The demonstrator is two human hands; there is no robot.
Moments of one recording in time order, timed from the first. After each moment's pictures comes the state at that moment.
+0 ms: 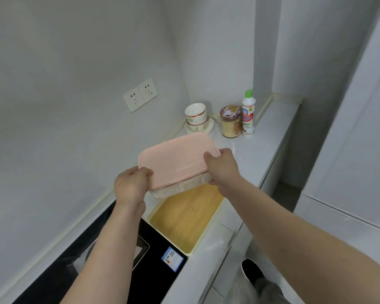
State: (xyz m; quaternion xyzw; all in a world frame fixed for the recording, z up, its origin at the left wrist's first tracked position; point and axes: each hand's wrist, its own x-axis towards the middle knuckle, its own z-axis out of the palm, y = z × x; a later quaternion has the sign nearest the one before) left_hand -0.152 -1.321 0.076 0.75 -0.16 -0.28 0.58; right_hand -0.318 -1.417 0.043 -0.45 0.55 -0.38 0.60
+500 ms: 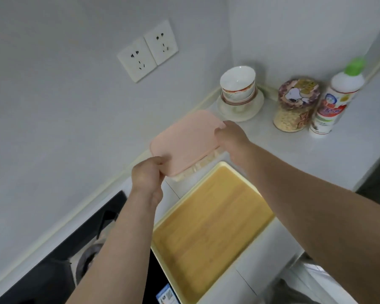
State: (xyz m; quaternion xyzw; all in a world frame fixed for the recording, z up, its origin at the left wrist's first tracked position) left_hand -0.067 -1.512 -0.017 0.73 0.03 -0.31 0.60; right_hand -0.174 -1.686 -0.065 -0.59 0.52 -0.18 0.59
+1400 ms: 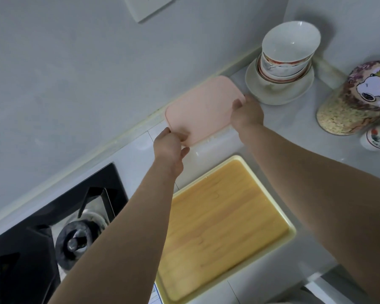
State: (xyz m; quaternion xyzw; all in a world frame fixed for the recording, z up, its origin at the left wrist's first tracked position) left_hand -0.021 -1.588 -0.101 0.72 0.12 -0.37 0.58; right_hand -0.096 -1.754 -0.150 -0.66 0.57 -0.14 0.48
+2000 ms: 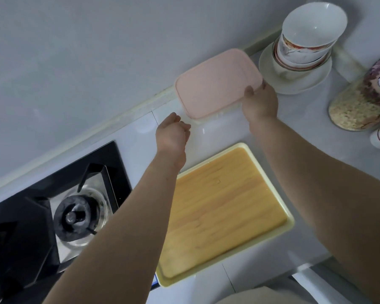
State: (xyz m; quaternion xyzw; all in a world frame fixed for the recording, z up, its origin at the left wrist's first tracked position) left_hand -0.032 -1.570 -0.106 0.68 0.15 -0.32 0.64; right_hand -0.100 -1.748 -0.154 -0.63 0.57 -0.18 0.49
